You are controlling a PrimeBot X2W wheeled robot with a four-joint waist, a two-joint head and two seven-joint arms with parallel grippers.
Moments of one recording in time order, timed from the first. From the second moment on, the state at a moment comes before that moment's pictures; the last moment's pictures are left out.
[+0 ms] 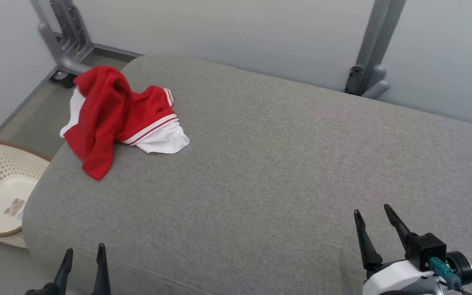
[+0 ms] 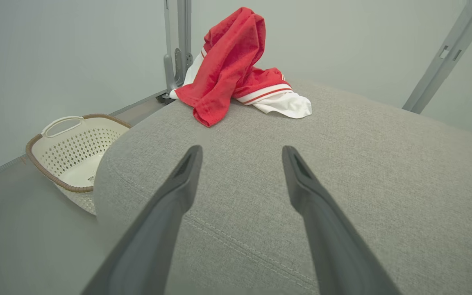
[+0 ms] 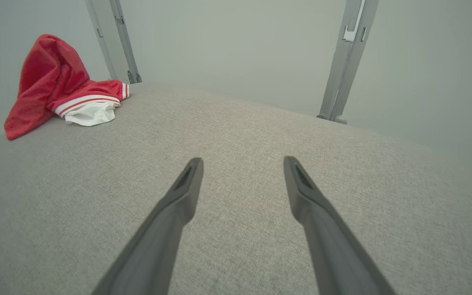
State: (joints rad) left arm 0.15 0.10 0.05 0.21 -0.26 -0.13 -0.26; right arm 0.04 -0.05 0.03 0.22 0.04 0.13 -0.26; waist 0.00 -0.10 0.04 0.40
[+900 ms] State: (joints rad) left arm -0.71 0.28 -0.23 0.71 -0.74 -0.13 -0.17; right arm -0.15 -0.07 -0.12 0.11 -0.23 0.13 -0.26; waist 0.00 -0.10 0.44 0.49
